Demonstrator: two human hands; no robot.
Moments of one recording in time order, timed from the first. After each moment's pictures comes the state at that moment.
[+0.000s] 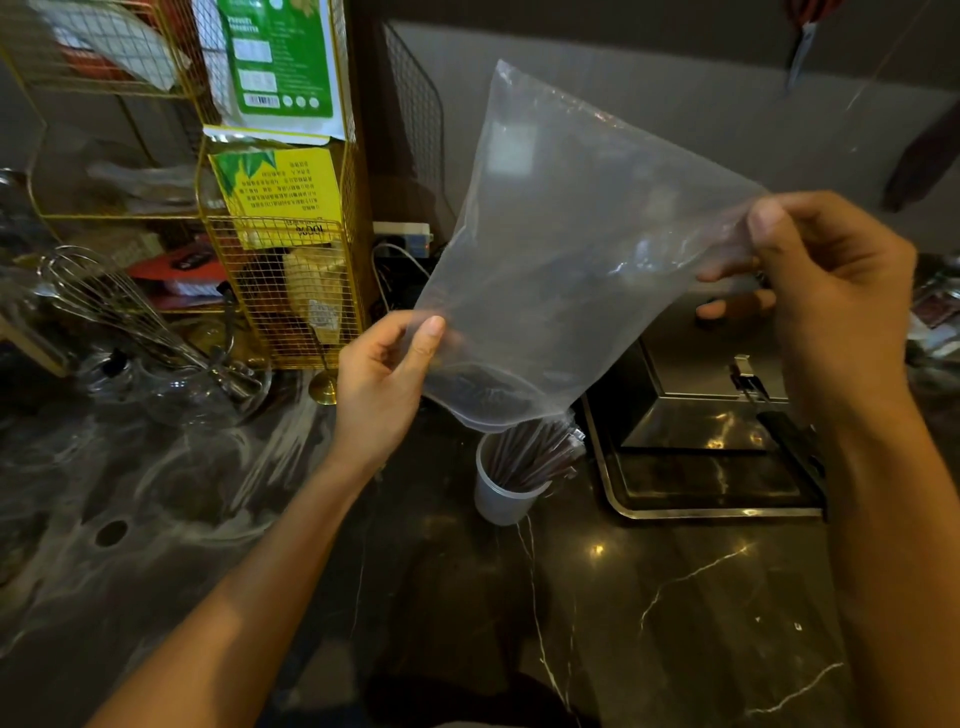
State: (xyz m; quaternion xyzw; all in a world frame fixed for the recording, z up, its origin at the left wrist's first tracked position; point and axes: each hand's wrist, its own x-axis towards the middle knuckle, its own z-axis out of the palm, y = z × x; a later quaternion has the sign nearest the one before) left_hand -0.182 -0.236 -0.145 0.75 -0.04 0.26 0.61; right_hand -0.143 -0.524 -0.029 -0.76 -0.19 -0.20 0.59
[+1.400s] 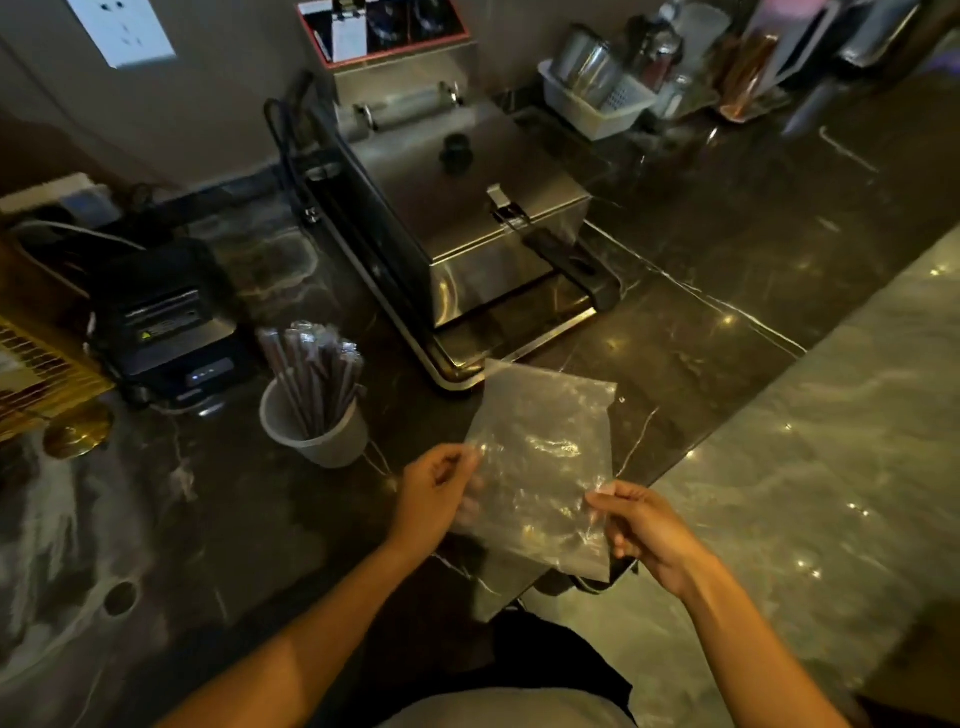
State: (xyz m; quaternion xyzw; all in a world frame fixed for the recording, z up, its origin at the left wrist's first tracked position) left_hand -0.254 -0.426 -0.312 0.76 0.00 -0.28 0.59; right_hand -0.373 -0.685 -0.340 -0.59 0.39 0.16 0.69
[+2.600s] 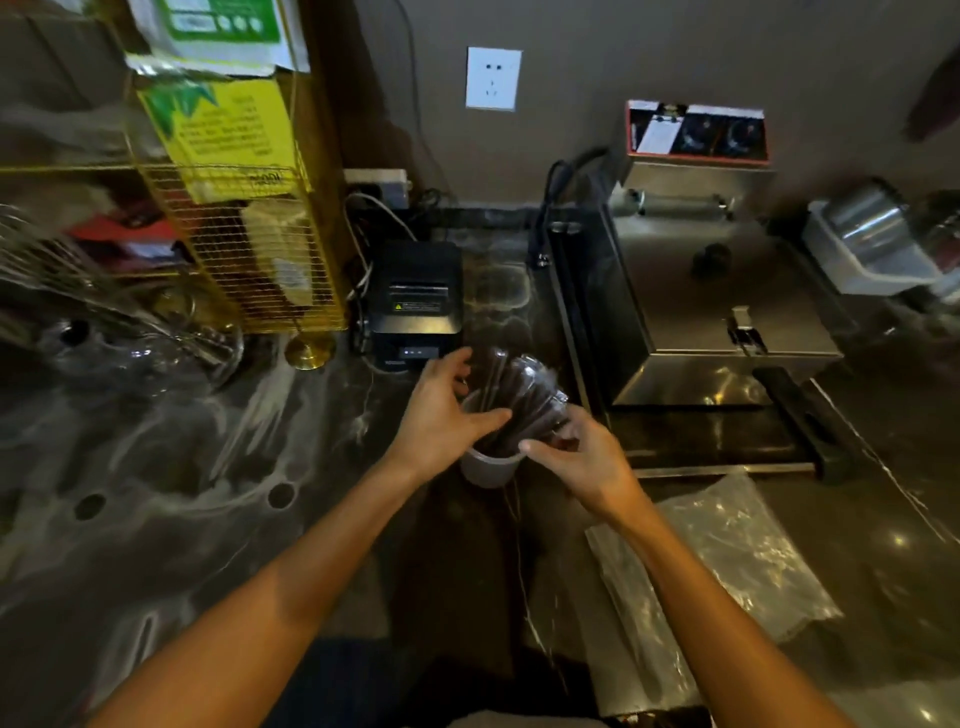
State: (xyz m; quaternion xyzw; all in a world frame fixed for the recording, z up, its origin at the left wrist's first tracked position) left_hand -0.167 -0.295 -0.229 0.85 0.06 -0.03 0.52; right_hand -0.163 -0.500 -0.263 -0.86 0.00 0.15 0.48
